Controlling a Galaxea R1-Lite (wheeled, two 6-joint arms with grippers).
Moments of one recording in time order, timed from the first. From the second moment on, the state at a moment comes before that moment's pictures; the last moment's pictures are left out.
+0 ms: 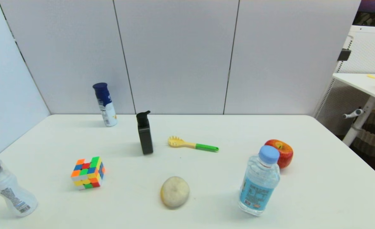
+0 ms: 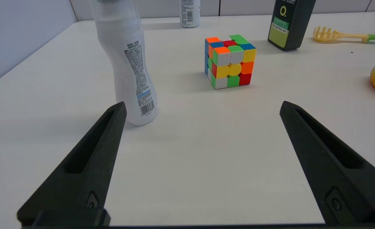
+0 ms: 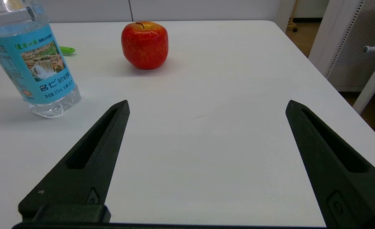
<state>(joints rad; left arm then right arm) 0.00 0.00 0.00 0.00 -0.02 0.05 0.00 0.00 0.00 -0.01 0.00 0.01</state>
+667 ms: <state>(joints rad) 0.00 0.20 -0.13 0.01 -0.03 0.06 0.00 0.00 0.00 -0.01 -0.01 0.01</state>
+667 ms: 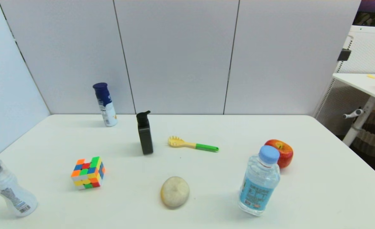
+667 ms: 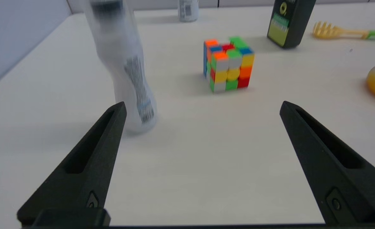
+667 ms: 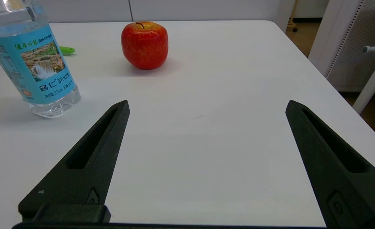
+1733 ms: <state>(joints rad) 0.04 1.24 -1.15 0.04 -0.42 0.29 0.00 0.00 0.00 -0.01 0.00 0.01</state>
